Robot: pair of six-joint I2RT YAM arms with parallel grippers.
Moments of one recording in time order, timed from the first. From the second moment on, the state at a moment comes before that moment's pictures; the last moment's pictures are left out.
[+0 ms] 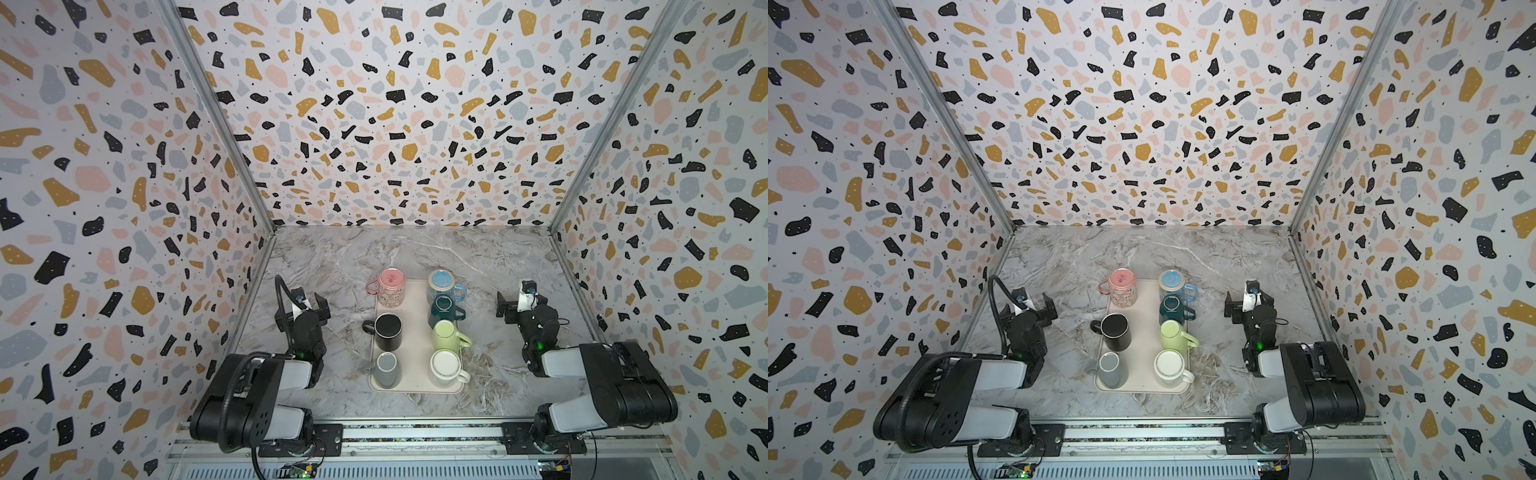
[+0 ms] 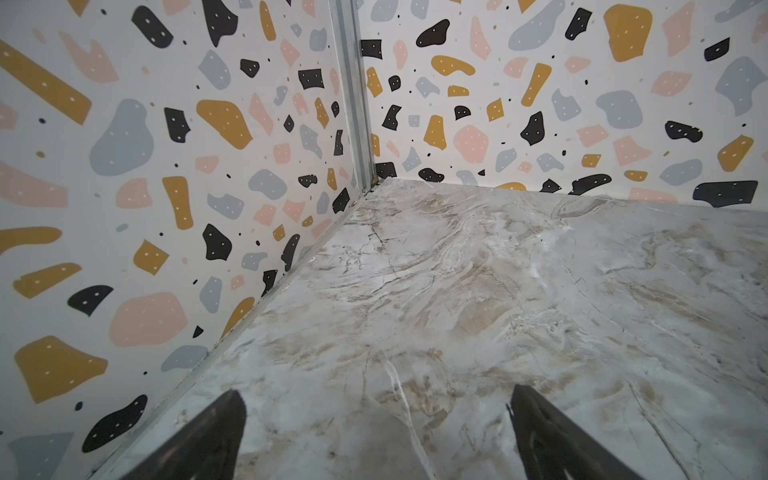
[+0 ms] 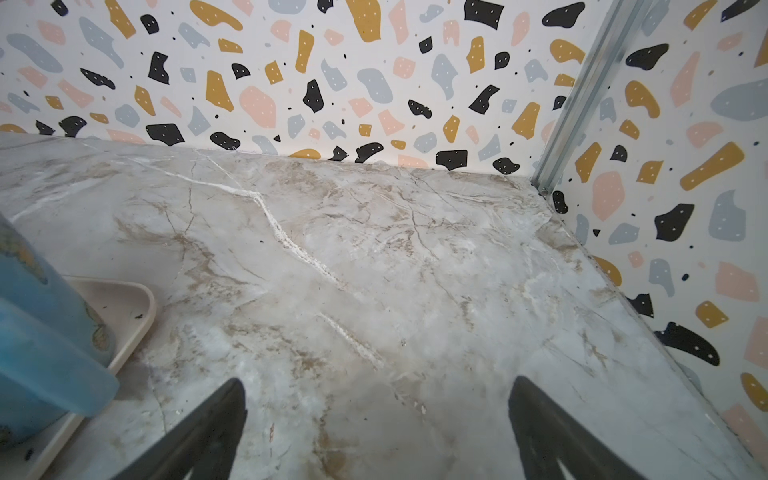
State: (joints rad) left arm -0.13 1.34 0.23 0.92 -0.57 -0.01; right arm 0.08 1.41 0.28 0.95 0.05 -0.07
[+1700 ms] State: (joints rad) left arm 0.08 1.34 0.80 0.17 0.28 -0.78; right arm 0.14 1.36 0.58 0.35 -0.67 1.70
